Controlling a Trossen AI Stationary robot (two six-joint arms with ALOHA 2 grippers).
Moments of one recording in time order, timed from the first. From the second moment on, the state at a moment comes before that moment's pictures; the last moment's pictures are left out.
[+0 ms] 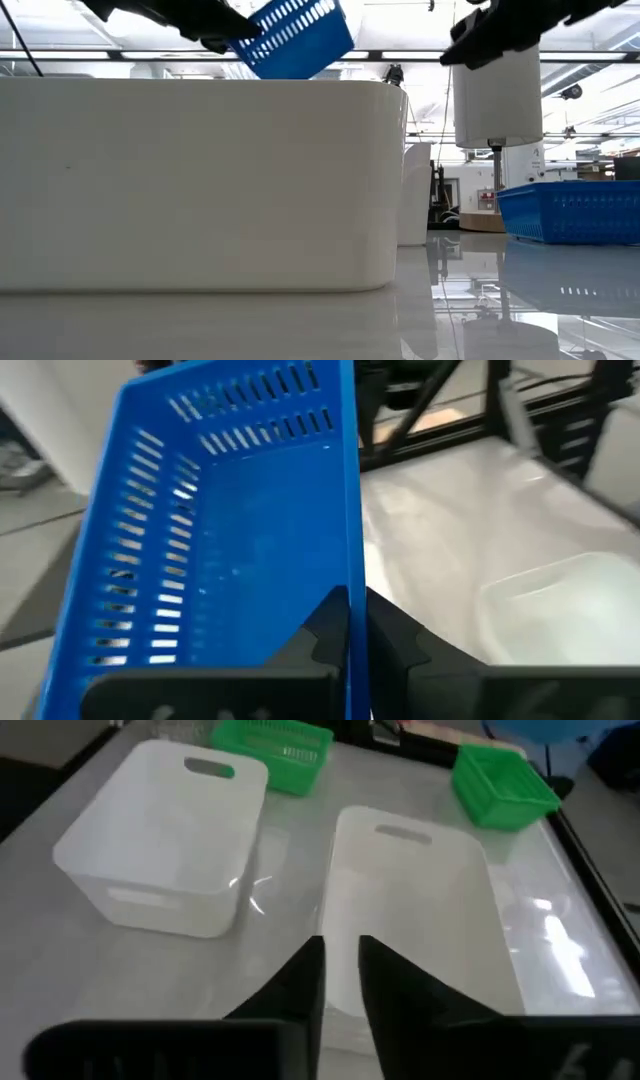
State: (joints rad) left arm 0.08 1.00 0.78 -0.06 0.13 0.30; right arm 0.22 1.03 0.70 -0.20 0.15 -0.11
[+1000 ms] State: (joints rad) left arm -0.11 1.27 0.86 0.02 0.23 0.16; right arm 0.23 1.36 1.23 -0.43 -0.07 -0.45
